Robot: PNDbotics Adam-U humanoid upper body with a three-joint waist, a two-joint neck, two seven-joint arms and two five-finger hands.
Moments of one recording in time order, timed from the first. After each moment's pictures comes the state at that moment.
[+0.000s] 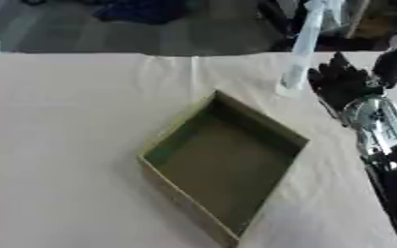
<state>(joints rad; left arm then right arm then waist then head) -0.17 0.38 0.17 -1.89 0.15 -0.10 0.46 -0.47 -0.39 0.06 -1.77 -1.39 -0.10 -0.89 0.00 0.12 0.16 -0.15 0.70</state>
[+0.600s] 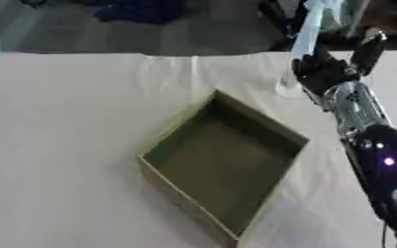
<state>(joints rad) -0.17 0.38 0.16 -1.89 0.16 -0.10 0.45 -0.60 -0.35 0.06 -1.55 -1.38 -0.14 -0.81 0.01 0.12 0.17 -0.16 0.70</state>
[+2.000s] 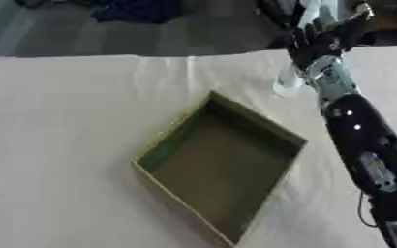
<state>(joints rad) -0.18 0.36 0.16 -1.88 0.16 -0.10 0.44 -0.77 -0.36 0.02 -1.36 -1.29 -0.21 -0.71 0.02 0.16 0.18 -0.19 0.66</state>
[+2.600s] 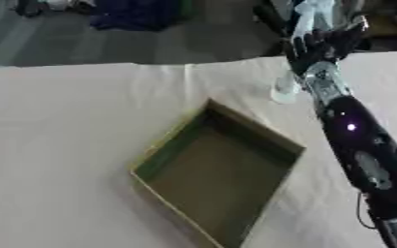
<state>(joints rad) -0.18 0.36 0.16 -1.88 0.16 -0.10 0.44 -0.79 -0.38 0.00 -1.29 -1.29 -0.26 -0.69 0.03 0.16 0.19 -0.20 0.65</state>
